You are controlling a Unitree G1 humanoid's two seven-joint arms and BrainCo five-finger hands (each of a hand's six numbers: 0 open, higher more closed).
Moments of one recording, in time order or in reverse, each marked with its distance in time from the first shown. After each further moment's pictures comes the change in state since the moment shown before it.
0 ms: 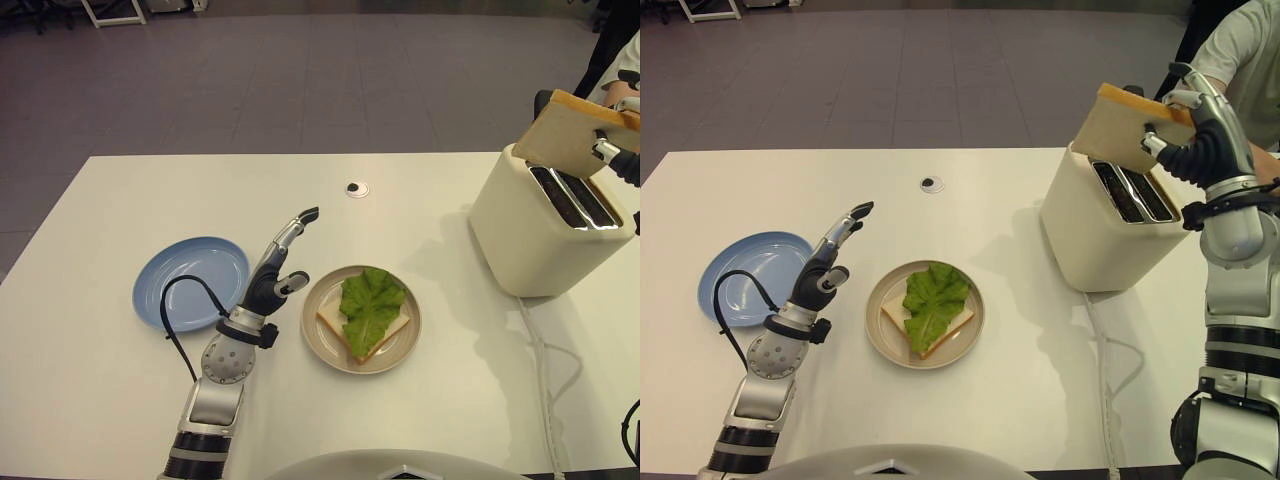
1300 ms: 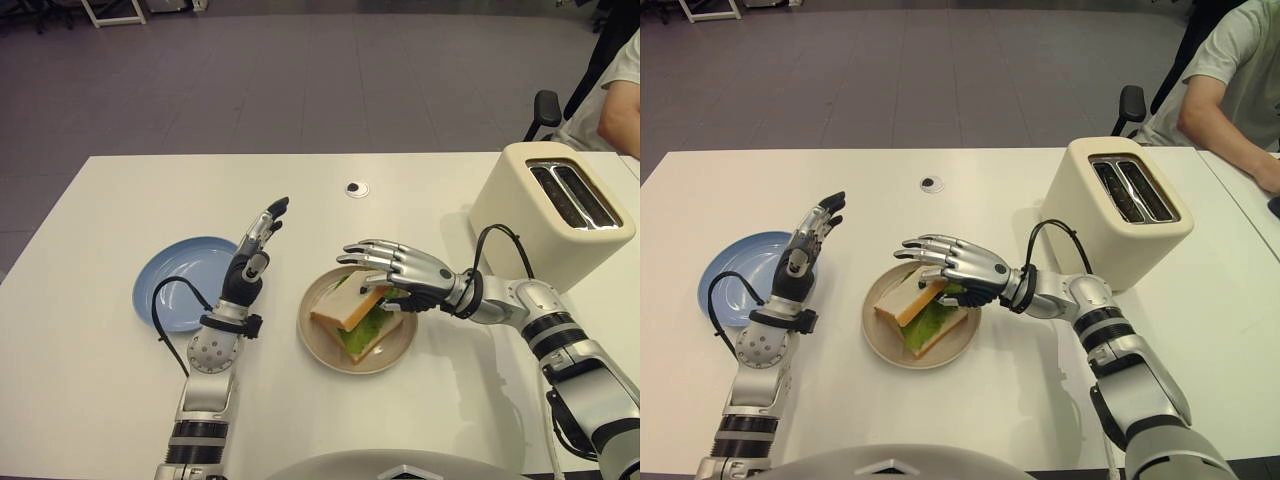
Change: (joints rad) left arm -0.047 -0.015 0.089 0.129 -0.195 -0.029 -0.059; right arm -0.175 0.297 0.652 0.442 -0.728 -0.918 -0.592
